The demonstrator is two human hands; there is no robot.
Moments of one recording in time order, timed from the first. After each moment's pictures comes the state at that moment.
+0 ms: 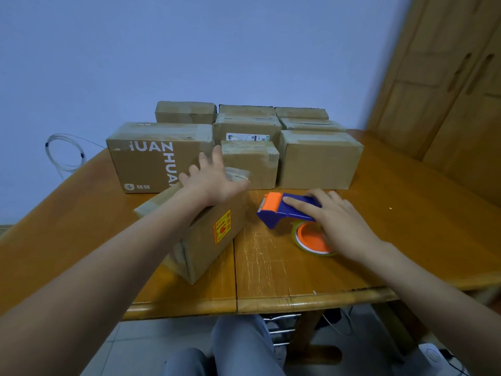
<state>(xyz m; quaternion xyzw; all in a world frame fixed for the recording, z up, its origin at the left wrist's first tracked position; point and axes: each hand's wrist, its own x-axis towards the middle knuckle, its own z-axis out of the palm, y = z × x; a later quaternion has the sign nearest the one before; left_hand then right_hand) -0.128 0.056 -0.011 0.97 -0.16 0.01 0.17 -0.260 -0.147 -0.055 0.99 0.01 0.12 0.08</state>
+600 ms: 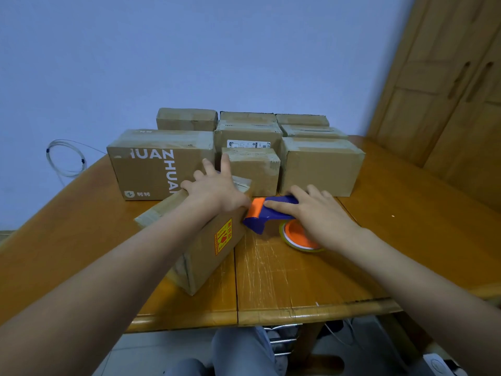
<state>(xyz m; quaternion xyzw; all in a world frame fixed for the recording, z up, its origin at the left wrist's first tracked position) -0.127 0.045 -0.005 0.98 -0.15 -0.02 0.09 -0.229 -0.126 -0.034 0.98 0.06 0.11 0.14</state>
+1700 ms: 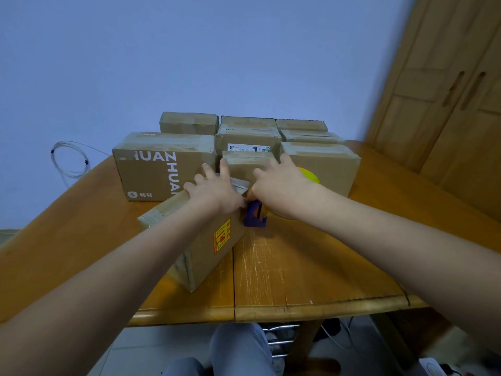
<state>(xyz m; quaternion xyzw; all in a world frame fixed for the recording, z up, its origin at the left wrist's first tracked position) -0.131 0.044 -0.006 0.98 -0.14 -0.01 0.10 -0.211 -0.052 0.040 0.92 0.07 -0.02 0.38</state>
